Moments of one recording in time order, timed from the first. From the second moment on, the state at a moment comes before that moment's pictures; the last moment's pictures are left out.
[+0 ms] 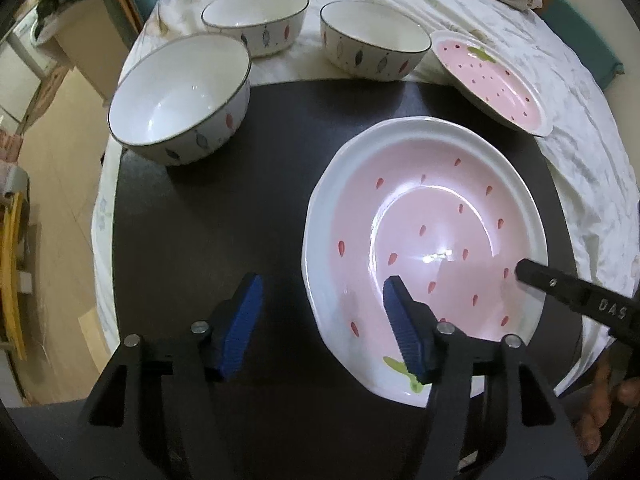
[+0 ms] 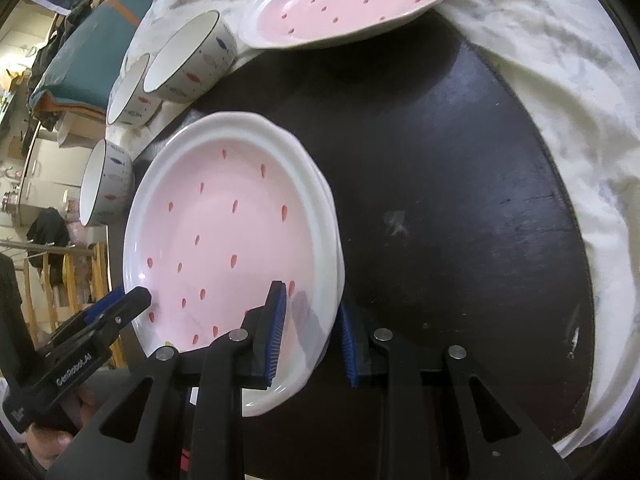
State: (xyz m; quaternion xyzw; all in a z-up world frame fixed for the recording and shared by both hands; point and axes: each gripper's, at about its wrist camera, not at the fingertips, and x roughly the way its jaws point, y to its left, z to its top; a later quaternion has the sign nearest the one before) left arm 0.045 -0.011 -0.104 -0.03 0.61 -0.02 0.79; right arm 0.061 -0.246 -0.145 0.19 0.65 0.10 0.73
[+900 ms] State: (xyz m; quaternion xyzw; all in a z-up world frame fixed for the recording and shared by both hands) left arm 0.042 -0.026 -0.026 -0.02 0.47 -0.01 0.88; right arm 0.025 -0.263 -0.024 0.17 0.52 0.06 0.84
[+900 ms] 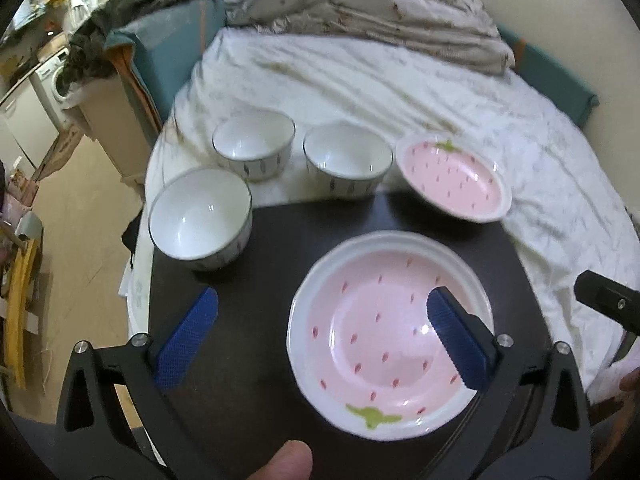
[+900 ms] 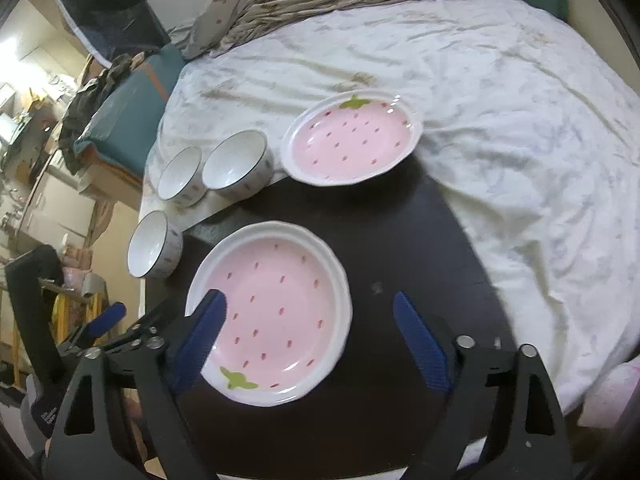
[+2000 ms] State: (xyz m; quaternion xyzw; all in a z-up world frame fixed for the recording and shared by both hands) left arm 0.179 -0.087 -0.058 -0.02 0.53 -0.05 0.85; right arm 0.174 -0.368 -0.093 0.22 0.57 0.03 0.79
